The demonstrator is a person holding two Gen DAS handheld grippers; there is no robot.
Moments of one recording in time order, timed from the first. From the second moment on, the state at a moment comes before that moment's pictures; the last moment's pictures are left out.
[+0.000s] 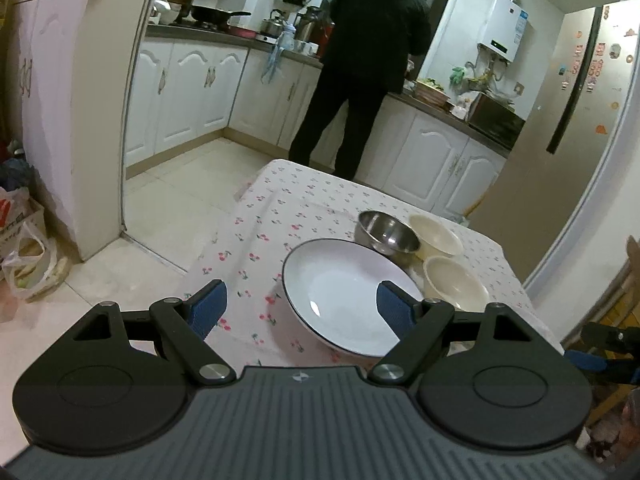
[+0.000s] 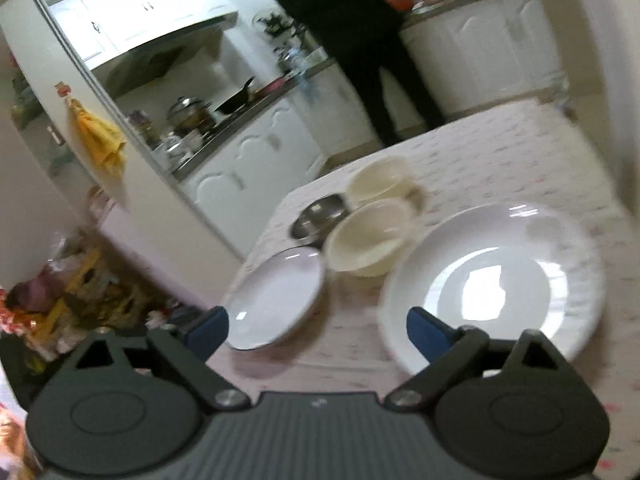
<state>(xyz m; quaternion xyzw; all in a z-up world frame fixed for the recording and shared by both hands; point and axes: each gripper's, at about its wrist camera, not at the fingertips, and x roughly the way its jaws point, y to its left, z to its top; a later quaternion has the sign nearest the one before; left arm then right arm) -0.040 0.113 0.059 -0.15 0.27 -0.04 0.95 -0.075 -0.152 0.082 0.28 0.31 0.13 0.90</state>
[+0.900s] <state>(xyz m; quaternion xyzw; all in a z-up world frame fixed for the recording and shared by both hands) 0.034 0.107 0.001 -0.22 0.31 -0.08 0.92 0.047 -0.076 0.029 0.32 0.35 0.15 0.87</state>
